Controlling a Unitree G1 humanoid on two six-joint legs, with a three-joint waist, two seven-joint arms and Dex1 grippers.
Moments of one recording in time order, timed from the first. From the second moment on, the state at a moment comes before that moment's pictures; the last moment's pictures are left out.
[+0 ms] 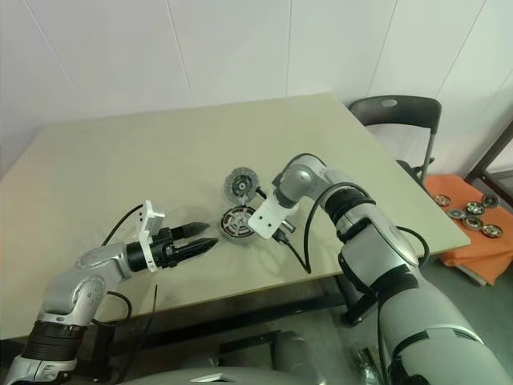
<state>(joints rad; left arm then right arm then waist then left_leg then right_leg) -0.08 0.51 0.03 -0.14 -0.60 0.54 -0.94 -1.12 -0.34 0.65 1.06 -0.44 -0.86 1.25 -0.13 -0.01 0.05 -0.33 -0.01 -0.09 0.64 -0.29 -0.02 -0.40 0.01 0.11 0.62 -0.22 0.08</state>
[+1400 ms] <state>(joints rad) -0.13 0.50 0.02 -0.09 -0.60 0.53 -0.96 -1.08 -0.39 0.66 0.78 -0.39 -0.44 1.48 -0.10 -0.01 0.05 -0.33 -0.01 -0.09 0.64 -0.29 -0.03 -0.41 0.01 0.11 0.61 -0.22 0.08</state>
